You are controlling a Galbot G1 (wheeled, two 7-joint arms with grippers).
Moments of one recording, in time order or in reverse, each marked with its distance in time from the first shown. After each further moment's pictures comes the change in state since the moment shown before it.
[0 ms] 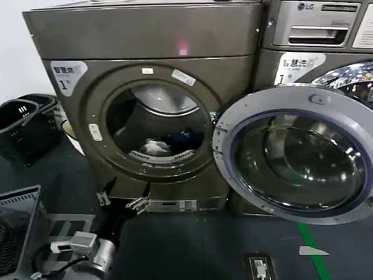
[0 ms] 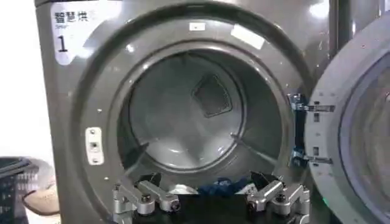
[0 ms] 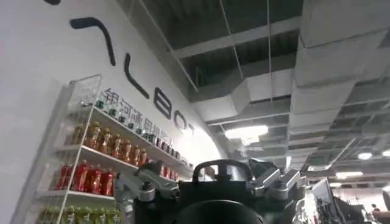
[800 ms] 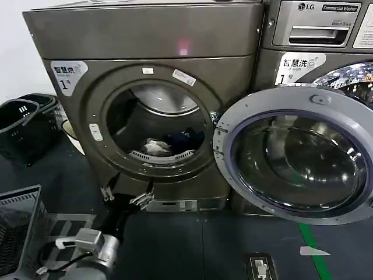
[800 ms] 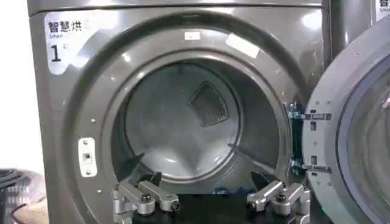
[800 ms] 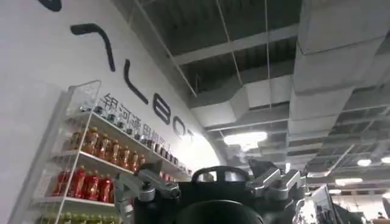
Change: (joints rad) left arm -0.013 0.005 0.001 0.014 0.015 -0.017 0.001; right arm -0.008 0.002 0.002 0.005 0.000 0.049 -0.014
